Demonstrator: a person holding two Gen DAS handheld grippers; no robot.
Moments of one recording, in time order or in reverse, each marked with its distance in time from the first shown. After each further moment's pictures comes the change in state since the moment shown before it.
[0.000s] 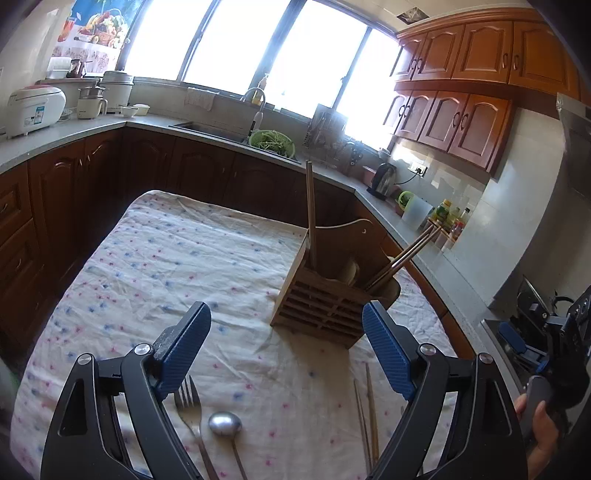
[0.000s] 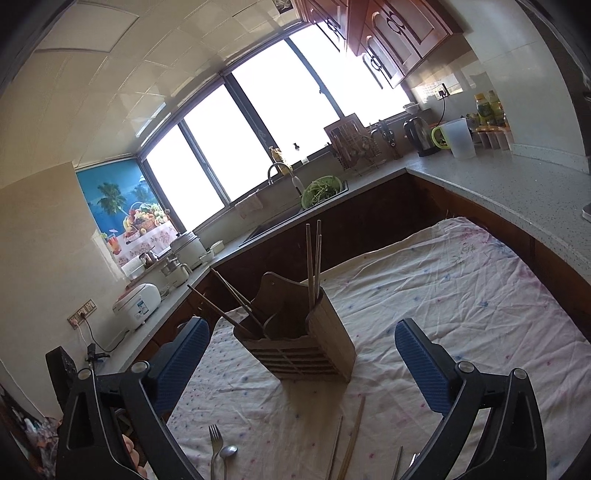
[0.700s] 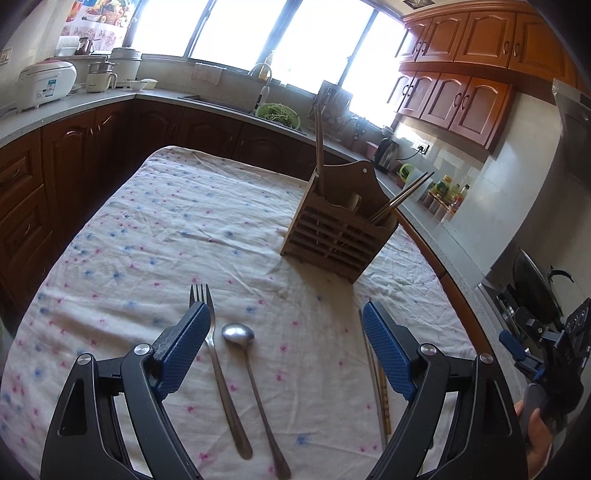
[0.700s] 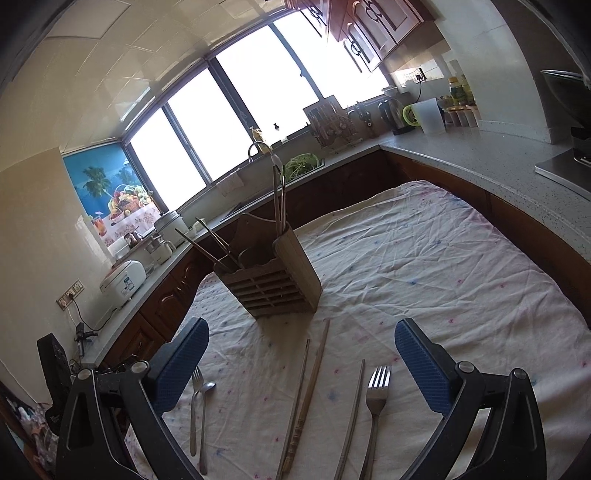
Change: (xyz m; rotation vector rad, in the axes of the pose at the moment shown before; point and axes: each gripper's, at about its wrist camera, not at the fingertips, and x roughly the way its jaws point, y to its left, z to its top) left arm -0.038 0.012 -0.070 -0.020 0.093 0.006; right arm -0.060 -0.020 -0.069 0.004 0.071 -0.082
